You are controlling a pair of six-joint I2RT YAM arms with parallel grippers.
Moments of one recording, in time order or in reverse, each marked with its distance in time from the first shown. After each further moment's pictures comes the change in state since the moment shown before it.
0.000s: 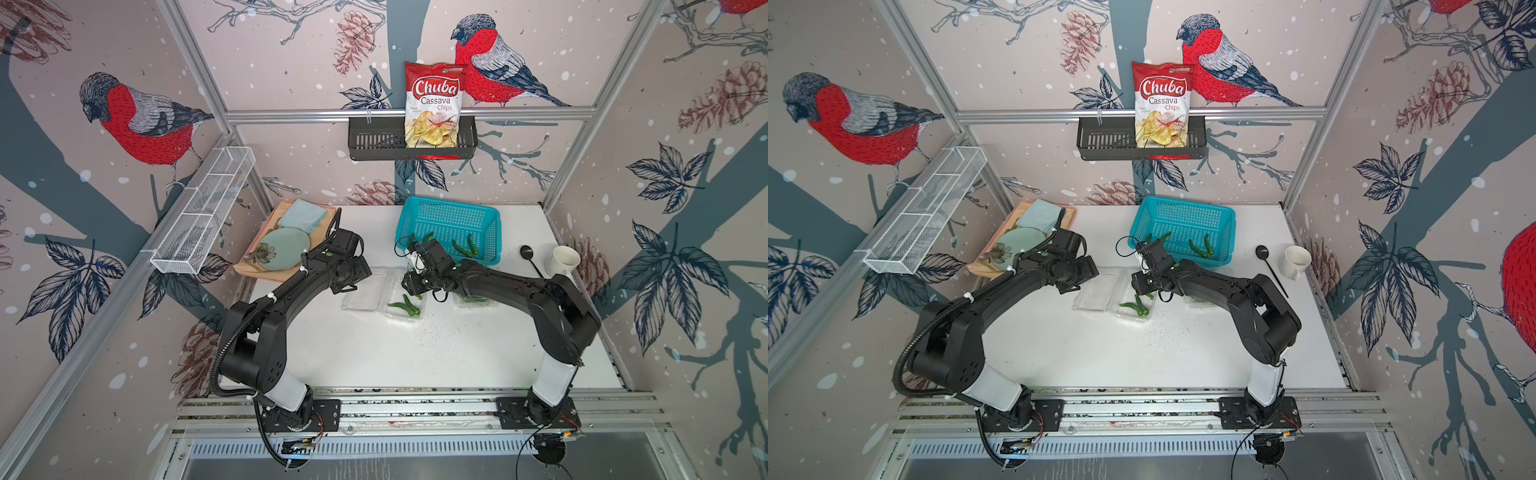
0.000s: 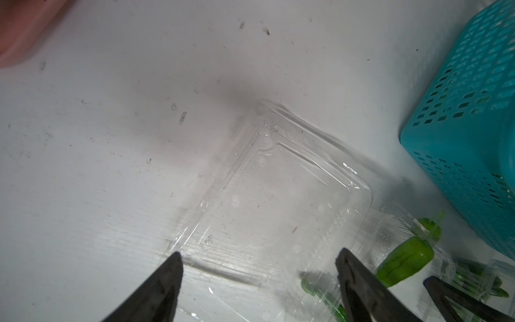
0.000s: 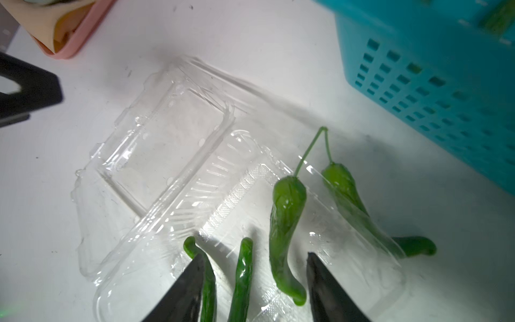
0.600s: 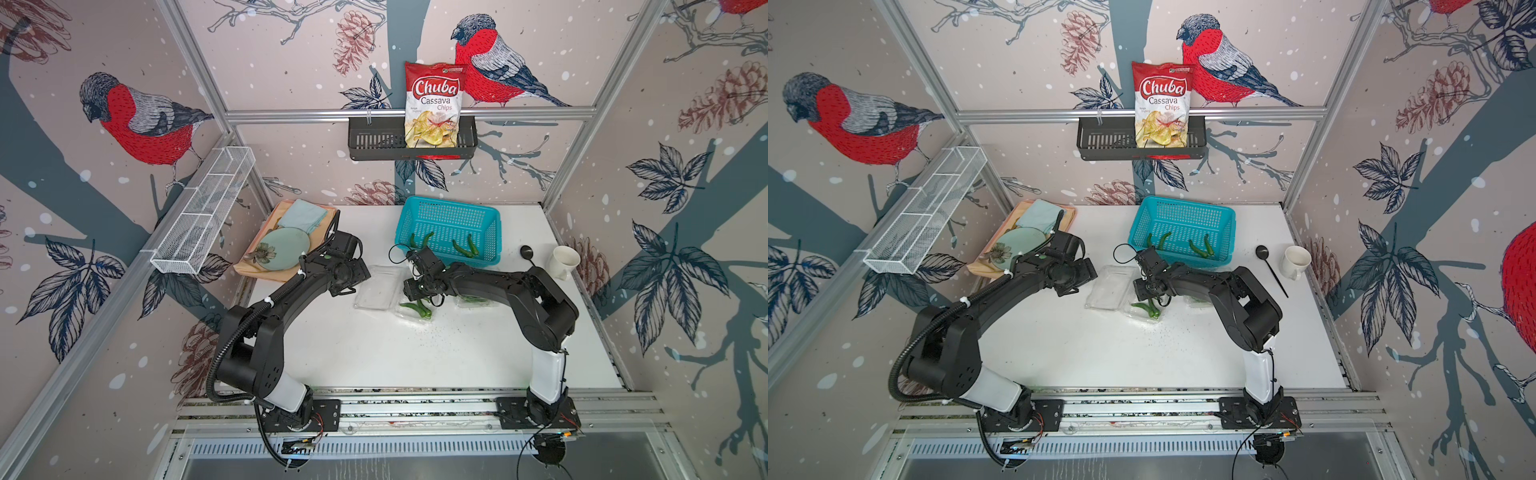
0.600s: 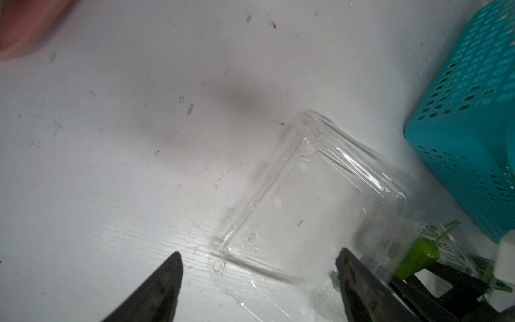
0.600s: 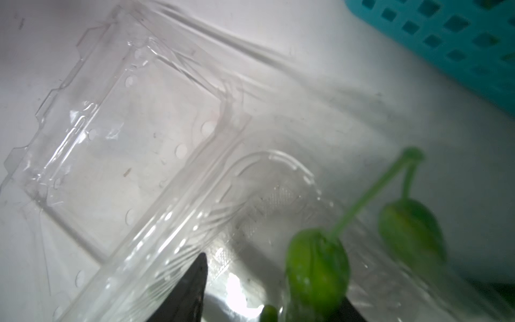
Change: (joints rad) left arm 0.000 -0.027 -0.023 -0.004 -0.001 0.001; right arm 0.006 0.135 0.036 -0.006 0.070 0.025
